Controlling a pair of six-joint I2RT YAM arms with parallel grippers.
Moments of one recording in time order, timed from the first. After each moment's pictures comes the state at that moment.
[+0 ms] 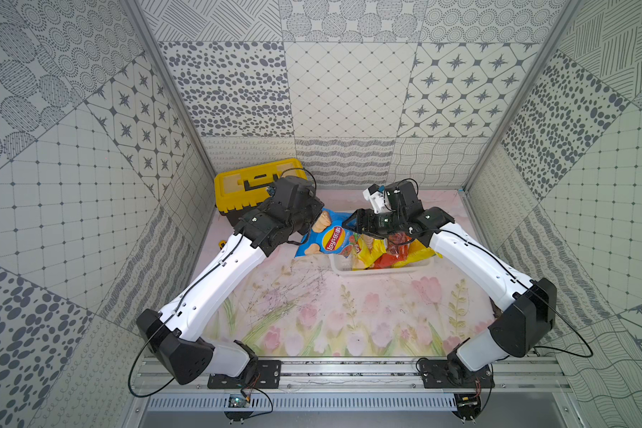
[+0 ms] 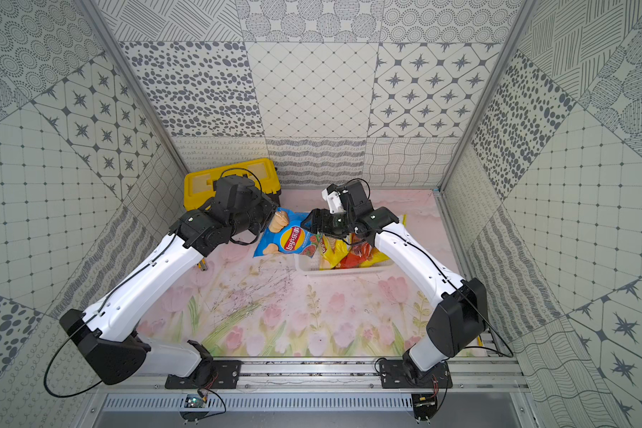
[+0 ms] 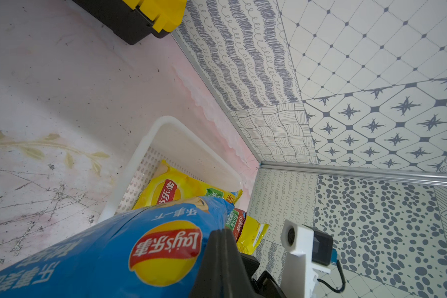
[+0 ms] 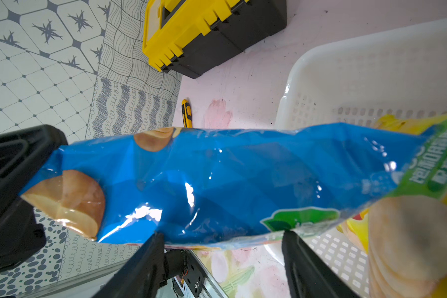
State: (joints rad) left arm -0.56 1.41 1.58 -0.73 -0.15 -1.31; right arm 0.57 1.57 1.49 -0.61 -0.47 0.62
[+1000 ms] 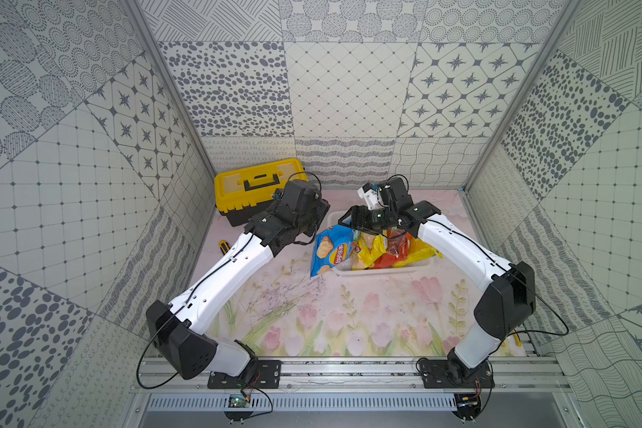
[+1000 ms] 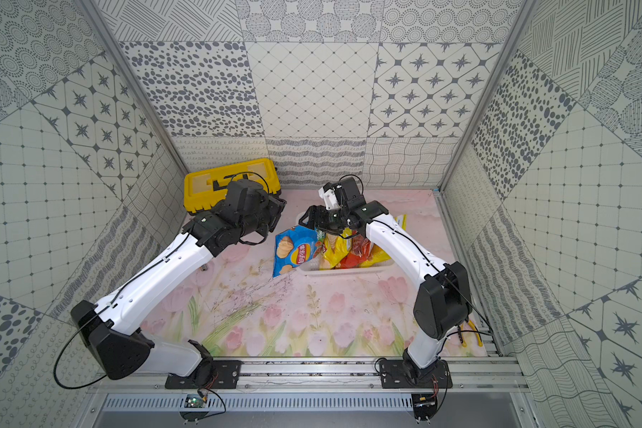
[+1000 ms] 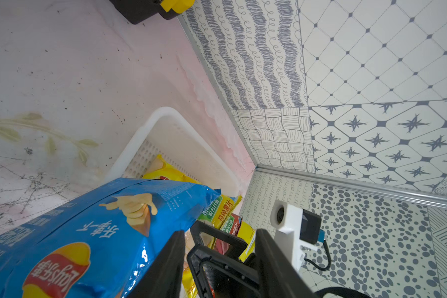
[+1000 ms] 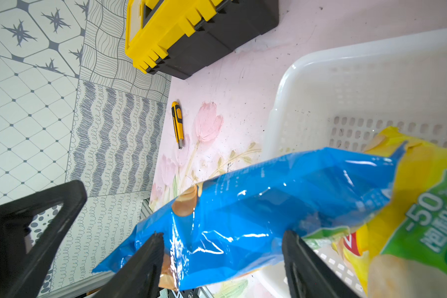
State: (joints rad) left arm -0.57 1.45 1.53 -0.64 -0.15 -1.41; right arm 0.54 1.70 1.58 -0.61 -0.49 0.60
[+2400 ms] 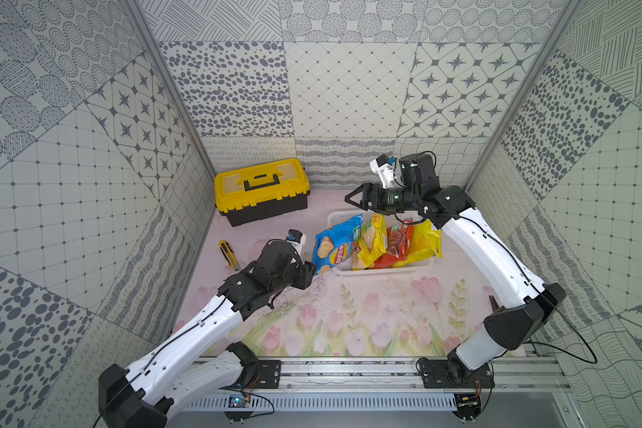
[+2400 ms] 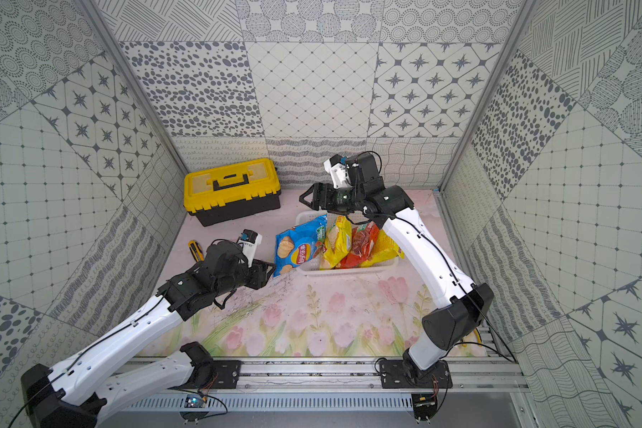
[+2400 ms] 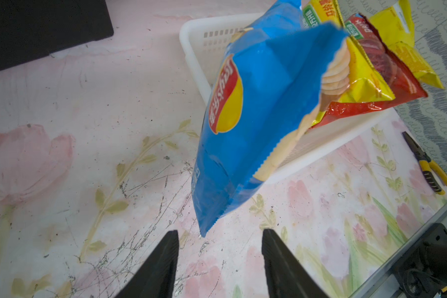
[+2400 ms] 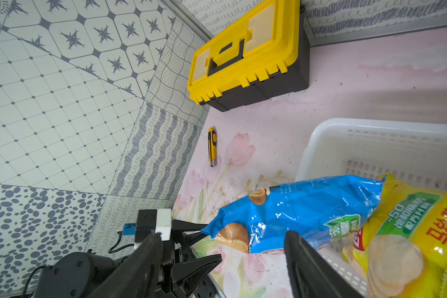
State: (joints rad) left arm -0.60 0.96 0.84 -0.54 -0.03 -0.30; right arm 0.54 1.60 1.84 -0.78 -0.48 0.57
